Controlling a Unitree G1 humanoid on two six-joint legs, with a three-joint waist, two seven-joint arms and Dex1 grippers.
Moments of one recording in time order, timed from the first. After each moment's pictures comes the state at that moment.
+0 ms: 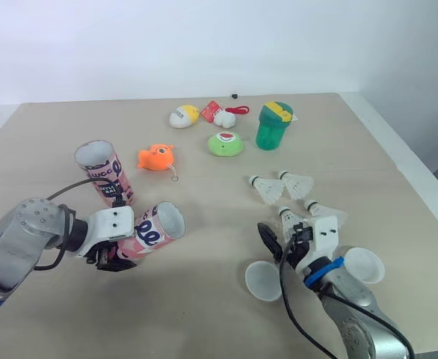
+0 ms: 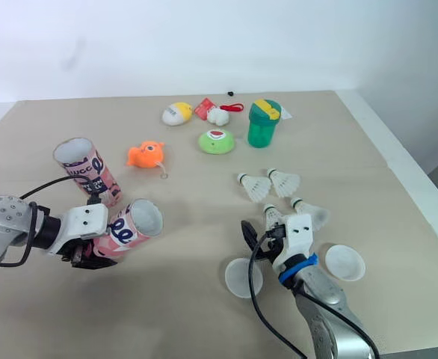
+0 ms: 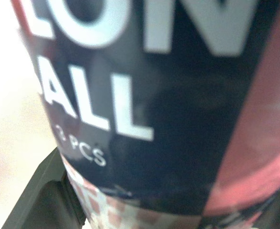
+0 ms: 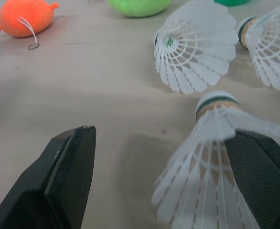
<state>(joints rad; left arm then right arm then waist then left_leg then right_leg) -0.26 1.10 -0.14 -0.40 -0.17 0.64 -1.24 0.14 -0.26 -0.05 -0.55 0.35 0.53 0.25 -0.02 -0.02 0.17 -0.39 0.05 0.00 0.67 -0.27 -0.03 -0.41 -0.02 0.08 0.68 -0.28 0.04</state>
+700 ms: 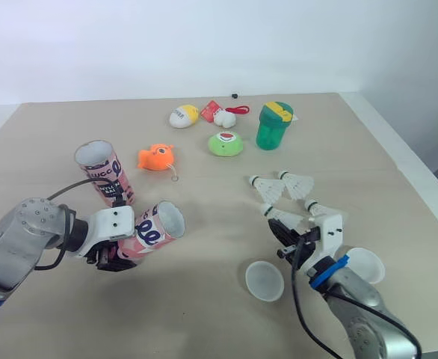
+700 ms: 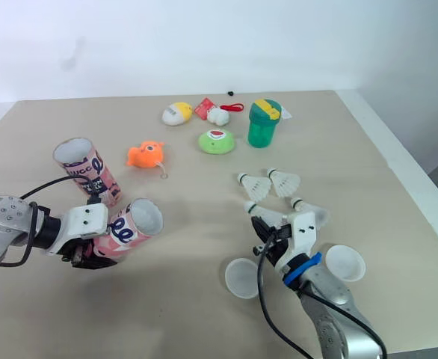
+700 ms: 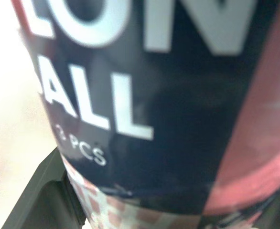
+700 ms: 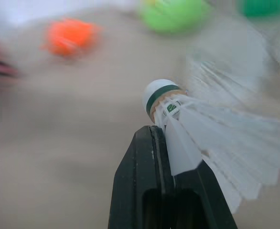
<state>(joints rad) -0.27 1.10 -0.15 -0.40 -0.17 0.66 -1.25 0.13 -0.35 -0.09 -0.64 0.59 0.56 0.44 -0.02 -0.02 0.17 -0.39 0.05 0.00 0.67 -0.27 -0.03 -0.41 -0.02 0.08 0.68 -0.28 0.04</state>
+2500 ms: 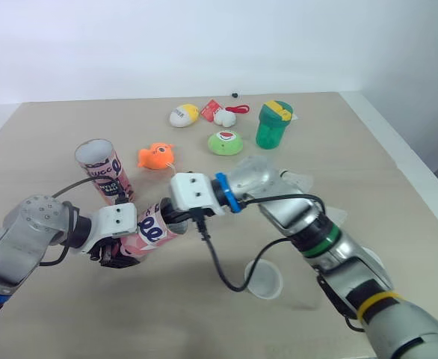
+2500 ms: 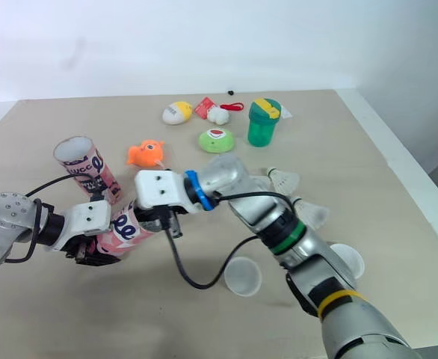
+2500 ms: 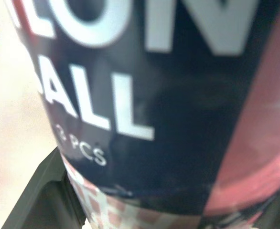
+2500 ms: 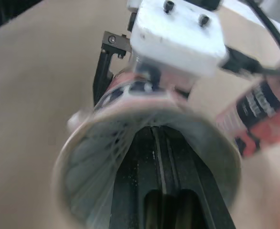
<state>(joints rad) -0.30 1.07 -0.16 -0.37 -0.16 0.65 -1.25 -1.00 -0.25 0.60 0.13 0.09 0.22 1.20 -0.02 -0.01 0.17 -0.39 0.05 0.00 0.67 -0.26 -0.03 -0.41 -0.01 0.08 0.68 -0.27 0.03</state>
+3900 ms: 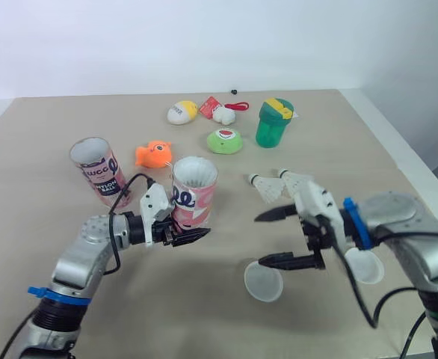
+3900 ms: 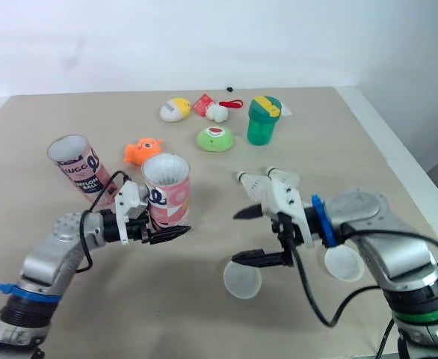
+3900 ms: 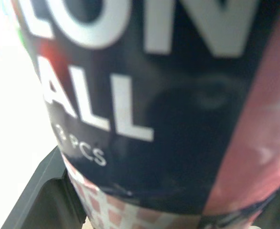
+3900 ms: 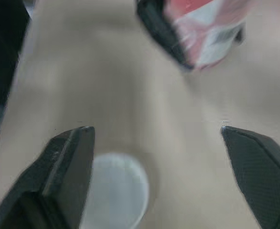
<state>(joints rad) -0.27 0.43 -0.11 -0.10 -0.31 0.29 -0.95 -0.35 -0.89 0.10 -0.46 0.45 0.66 1.25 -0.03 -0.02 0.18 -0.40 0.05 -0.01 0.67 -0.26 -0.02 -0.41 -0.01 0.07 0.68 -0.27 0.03</state>
